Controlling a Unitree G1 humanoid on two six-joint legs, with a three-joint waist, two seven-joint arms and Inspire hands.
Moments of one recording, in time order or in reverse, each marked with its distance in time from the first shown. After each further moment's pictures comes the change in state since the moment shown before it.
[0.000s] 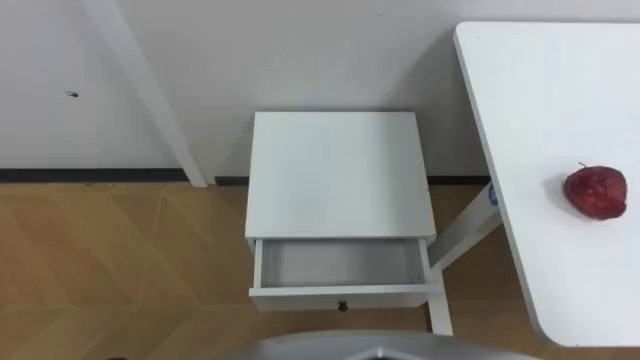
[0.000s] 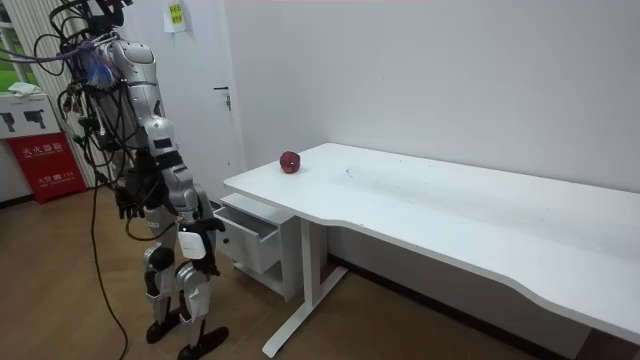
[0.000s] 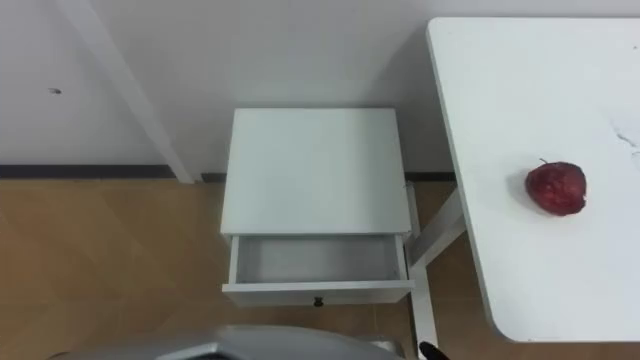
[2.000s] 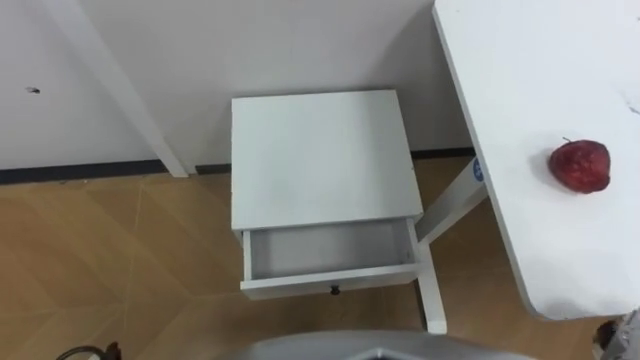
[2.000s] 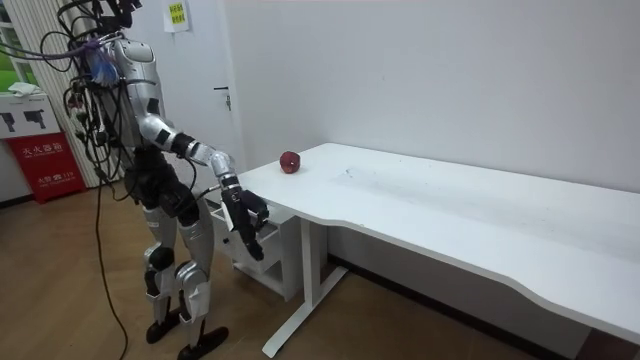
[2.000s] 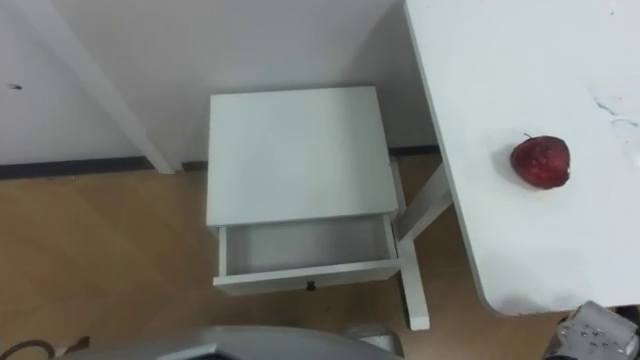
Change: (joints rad) left arm 0.029 0.074 0.004 -0.121 -0.042 -0.109 0.013; right arm -0.041 -0.013 -0.399 -0.935 0.479 -0.381 -0.792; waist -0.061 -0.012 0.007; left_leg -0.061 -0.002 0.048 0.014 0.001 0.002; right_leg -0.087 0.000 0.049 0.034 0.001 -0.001
